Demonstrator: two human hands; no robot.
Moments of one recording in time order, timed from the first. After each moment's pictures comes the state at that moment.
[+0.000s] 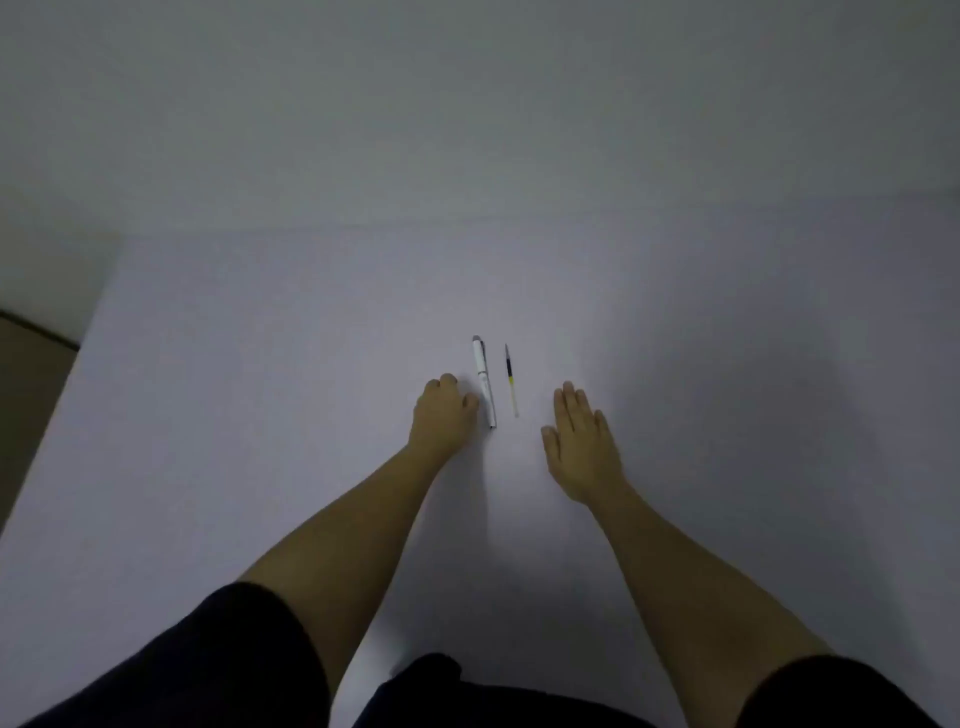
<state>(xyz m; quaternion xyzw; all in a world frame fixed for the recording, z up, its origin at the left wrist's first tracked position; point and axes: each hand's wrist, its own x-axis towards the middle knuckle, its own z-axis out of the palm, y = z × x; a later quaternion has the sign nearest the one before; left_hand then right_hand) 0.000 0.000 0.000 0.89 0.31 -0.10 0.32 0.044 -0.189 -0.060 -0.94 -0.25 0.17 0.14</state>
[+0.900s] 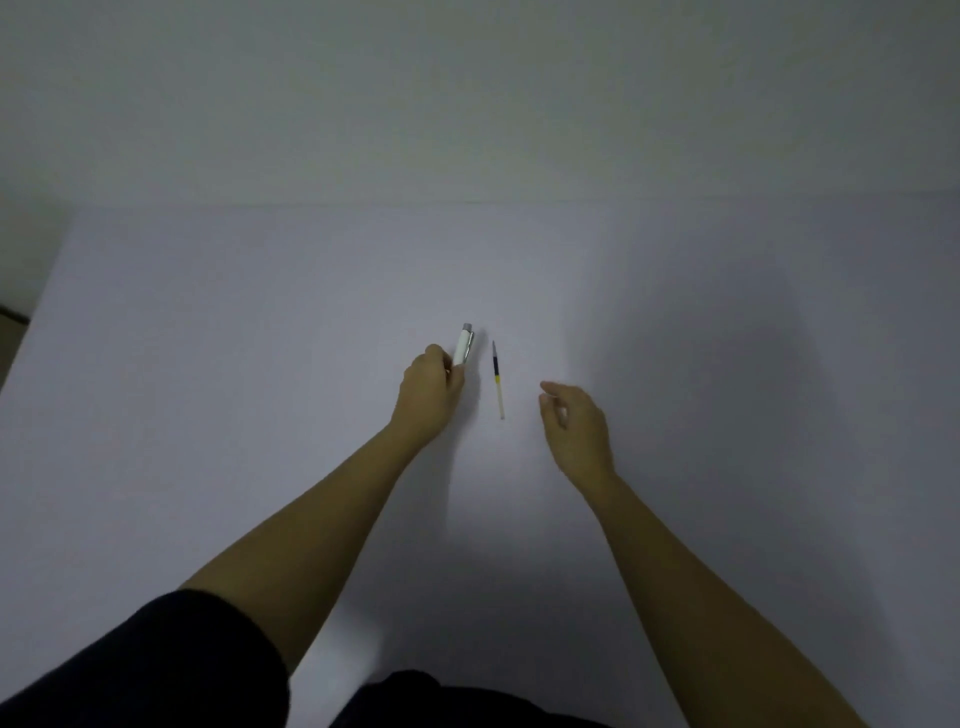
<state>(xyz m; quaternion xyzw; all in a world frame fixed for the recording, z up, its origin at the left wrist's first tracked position) 0.024 0.011 0.010 0.86 0.30 -0.03 0.40 0.065 -0.174 -0.022 -0.88 -0.11 0.15 0.43</state>
